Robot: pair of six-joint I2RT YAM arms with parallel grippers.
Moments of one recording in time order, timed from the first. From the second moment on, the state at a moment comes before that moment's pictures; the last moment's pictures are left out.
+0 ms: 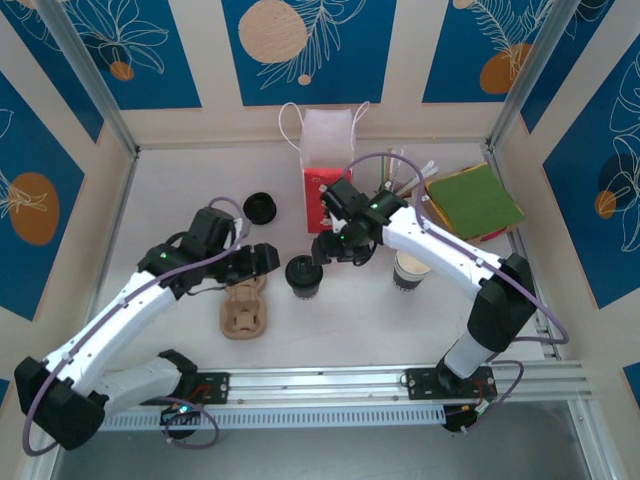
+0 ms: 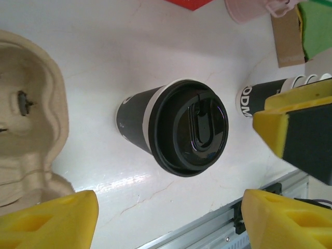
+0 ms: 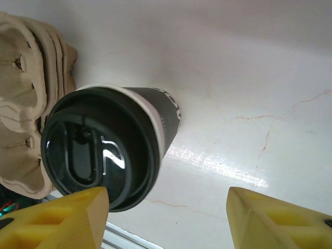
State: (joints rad) left arm -0.58 1.06 0.97 -0.79 0.29 -0.77; right arm 0.74 1.60 1.42 -1.03 -0.17 0.58
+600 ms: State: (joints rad) left arm -0.72 1.25 0.97 -0.70 0.17 -0.82; right arm 0.67 1.56 1.27 -0.87 -0.41 0.55
